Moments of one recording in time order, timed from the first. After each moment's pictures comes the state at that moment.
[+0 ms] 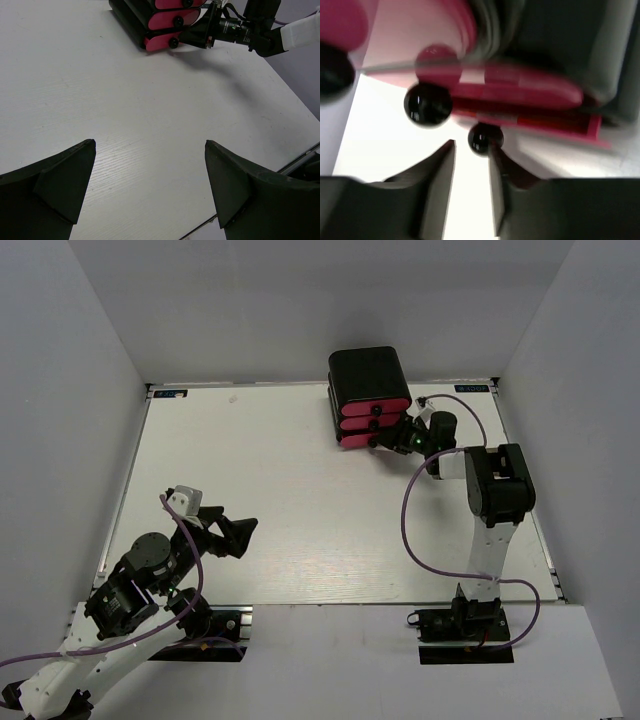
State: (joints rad) left arm -0.82 0.23 0.66 -0.56 -0.30 -0.34; right arm 0.12 2.06 1.07 0.64 -0.64 0.57
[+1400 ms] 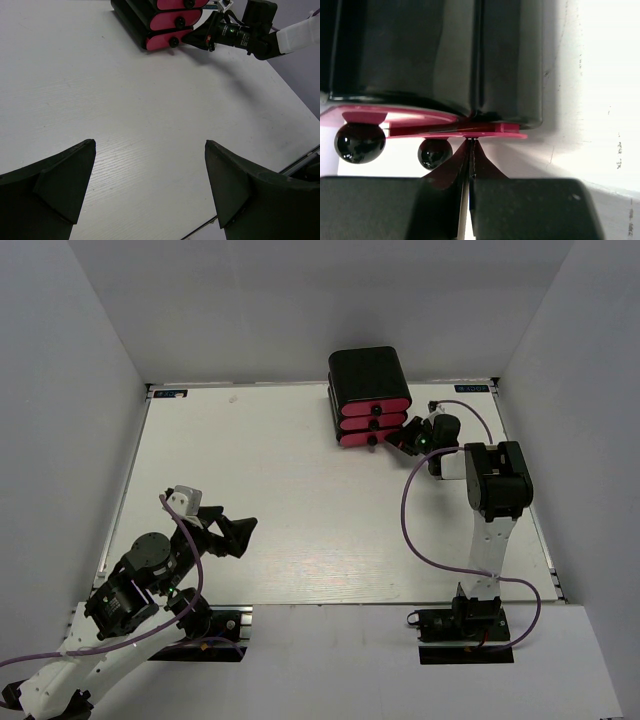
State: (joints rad) left arm -0.82 0.23 0.66 -0.56 -0.30 -0.34; right arm 0.08 2.12 1.08 0.66 -0.50 0.66
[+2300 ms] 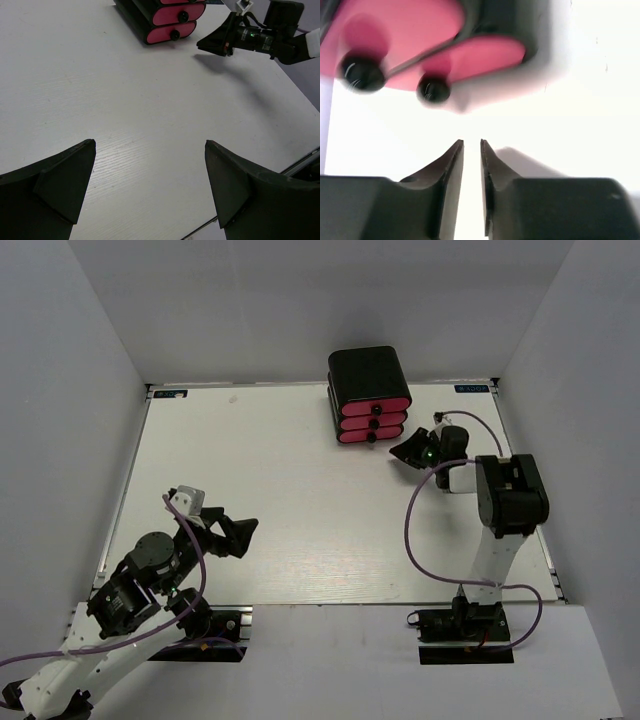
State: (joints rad) left arm -0.82 0.24 0.65 -0.56 -0.31 -0.34; right arm 0.07 2.00 0.91 0.66 -0.49 0.62
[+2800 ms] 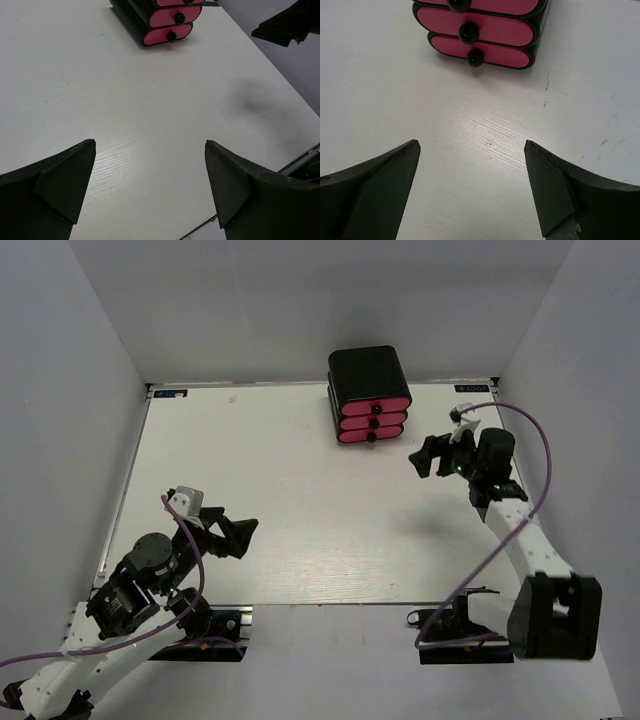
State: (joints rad) left arm -0.82 0.22 0.65 -0.56 -0.30 -0.34; right arm 0.03 1.20 0.74 0.07 -0.49 -0.02
